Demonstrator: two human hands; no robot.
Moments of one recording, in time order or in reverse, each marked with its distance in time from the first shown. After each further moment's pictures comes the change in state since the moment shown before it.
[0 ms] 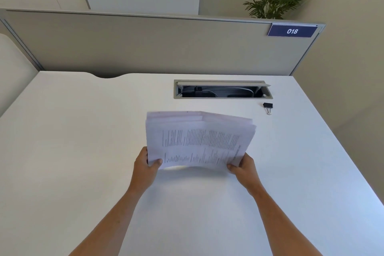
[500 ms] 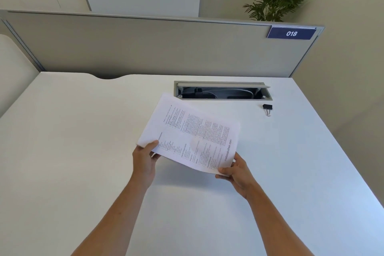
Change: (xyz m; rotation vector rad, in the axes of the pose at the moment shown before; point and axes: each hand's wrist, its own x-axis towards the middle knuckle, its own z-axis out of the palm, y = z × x) left_hand 0.011 0.043 0.011 -0.817 0.112 -0.245; right_hand -0.010 -0.021 0.017 0.454 -0.177 0.265
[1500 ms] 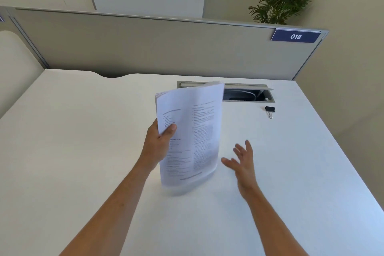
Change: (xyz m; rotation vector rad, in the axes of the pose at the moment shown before) left_hand -0.015 0.040 0.041 0.564 -0.314 0.392; right_hand -0.011 -0.008 0.015 -0.096 0.206 -0.269
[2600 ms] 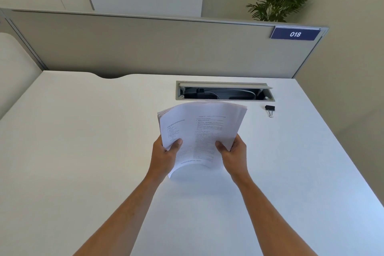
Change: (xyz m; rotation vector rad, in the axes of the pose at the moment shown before) left_hand -0.018 -0.030 0.019 -0.031 0.063 -0.099; right_hand 0.013 -0.034 0.035 -0.202 0.023 -0.312
